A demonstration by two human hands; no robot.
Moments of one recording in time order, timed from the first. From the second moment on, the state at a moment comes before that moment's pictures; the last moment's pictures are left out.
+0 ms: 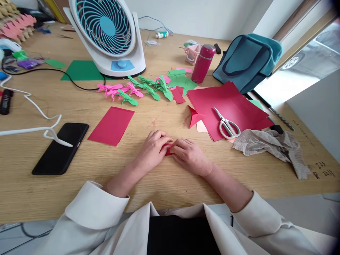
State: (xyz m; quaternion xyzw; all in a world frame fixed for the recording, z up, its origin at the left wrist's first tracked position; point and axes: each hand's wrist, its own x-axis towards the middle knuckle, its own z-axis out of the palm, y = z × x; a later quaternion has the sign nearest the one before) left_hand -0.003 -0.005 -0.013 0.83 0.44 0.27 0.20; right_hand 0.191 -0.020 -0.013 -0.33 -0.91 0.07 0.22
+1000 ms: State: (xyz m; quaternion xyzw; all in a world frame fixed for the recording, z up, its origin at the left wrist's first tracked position) left_hand -0.018 -0.025 -0.009 0.83 0.47 0.22 0.21; right_hand 0.185 -0.021 -0.014 -0.42 -0.86 0.16 0.23
